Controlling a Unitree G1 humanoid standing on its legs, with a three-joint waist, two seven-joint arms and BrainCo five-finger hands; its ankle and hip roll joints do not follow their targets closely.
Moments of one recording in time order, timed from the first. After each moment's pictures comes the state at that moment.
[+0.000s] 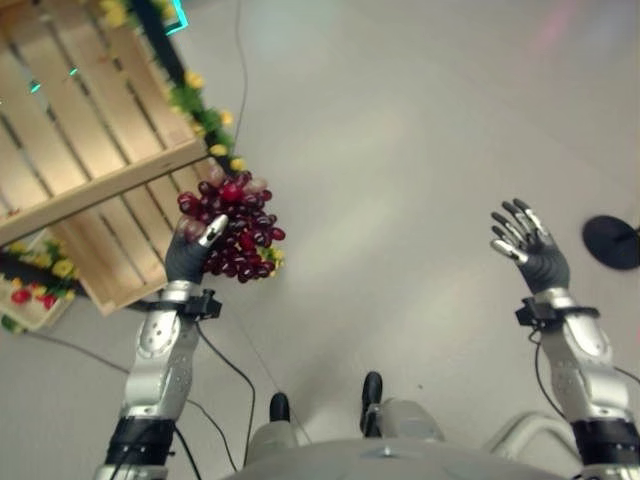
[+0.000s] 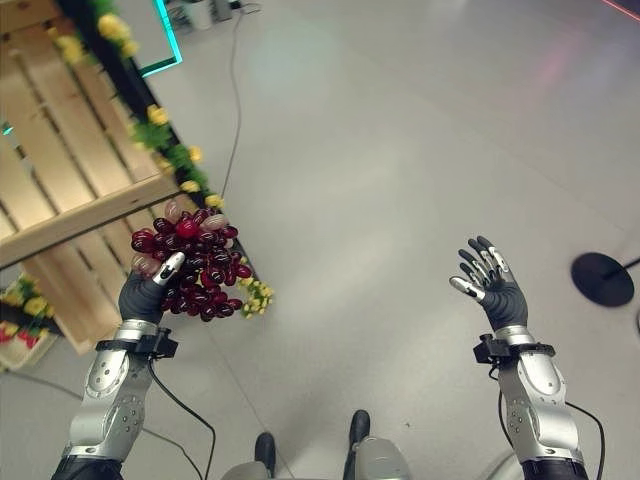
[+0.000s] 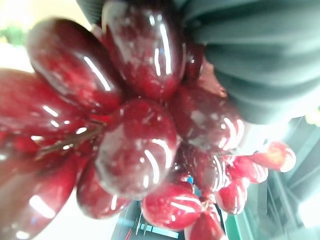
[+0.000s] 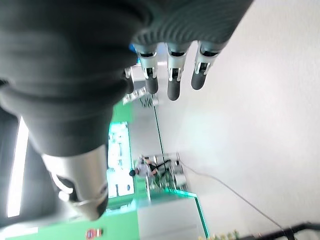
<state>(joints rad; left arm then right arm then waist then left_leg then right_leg) 0.04 0.39 0.04 -0.04 -0.56 -0.21 -0.06 0.08 -0.46 -0.16 0.05 0.61 -0.18 0.16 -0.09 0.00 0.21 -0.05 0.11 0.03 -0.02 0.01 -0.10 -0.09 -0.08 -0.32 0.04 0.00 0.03</state>
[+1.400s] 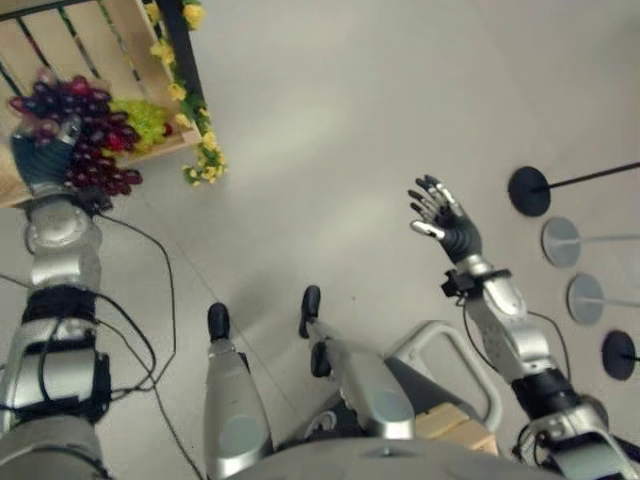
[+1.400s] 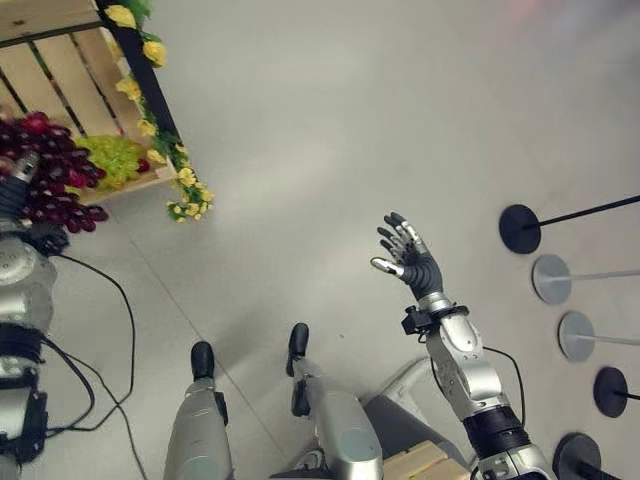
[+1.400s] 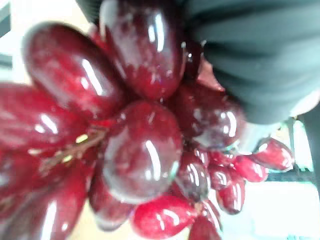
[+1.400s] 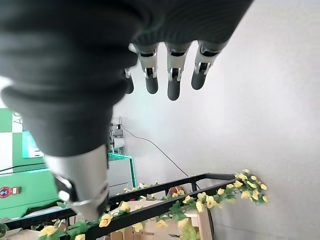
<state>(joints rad) -0.70 0.91 0.07 0.84 -0.53 -0.26 0.33 -0.14 -0.42 0.23 0.10 0.60 -0.21 0.12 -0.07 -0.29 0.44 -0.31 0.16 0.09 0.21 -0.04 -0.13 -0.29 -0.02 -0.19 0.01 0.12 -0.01</state>
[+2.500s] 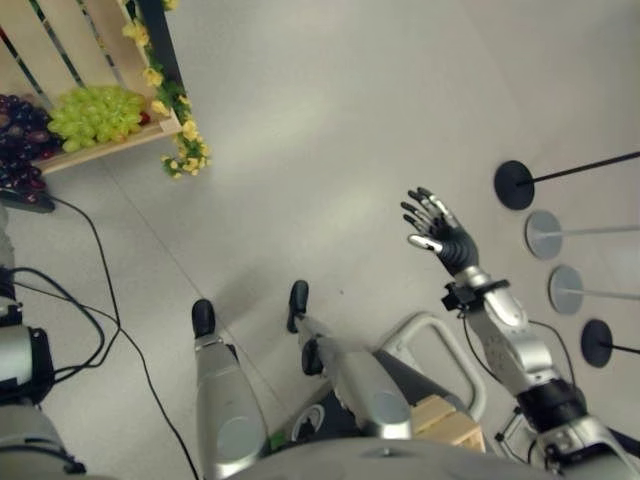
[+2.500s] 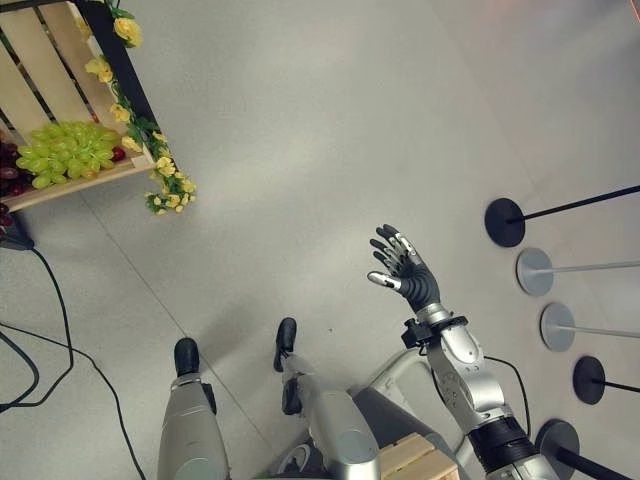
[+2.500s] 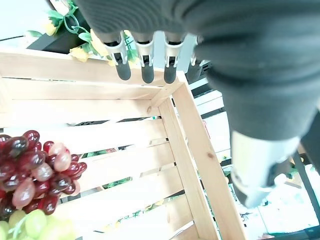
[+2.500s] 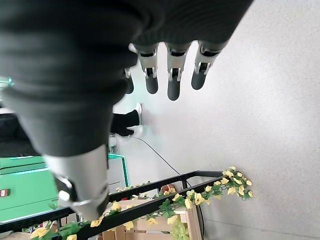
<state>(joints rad) -0.74 1.07 0.06 0.96 -0.45 -0.25 0.41 -0.09 -0.45 0.24 0.09 0.64 -0.23 0.16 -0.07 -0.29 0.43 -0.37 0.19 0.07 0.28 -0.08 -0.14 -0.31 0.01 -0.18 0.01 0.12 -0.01</state>
